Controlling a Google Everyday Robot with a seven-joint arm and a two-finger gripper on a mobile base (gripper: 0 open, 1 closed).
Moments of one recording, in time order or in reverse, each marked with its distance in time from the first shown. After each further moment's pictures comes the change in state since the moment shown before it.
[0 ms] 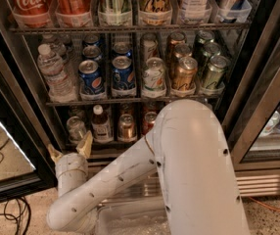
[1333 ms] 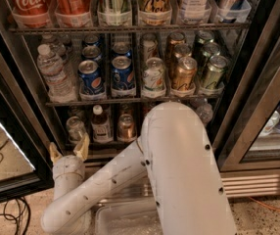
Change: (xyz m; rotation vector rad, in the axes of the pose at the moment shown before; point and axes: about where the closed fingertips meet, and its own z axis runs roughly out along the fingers) arm 0.009 0.003 0.004 0.070 -0.027 0.023
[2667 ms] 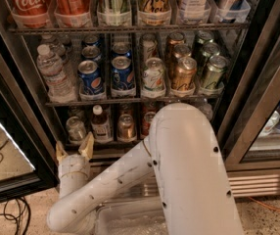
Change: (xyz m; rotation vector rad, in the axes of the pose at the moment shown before) arm 0.001 -0.017 0.000 0.018 -0.001 -0.024
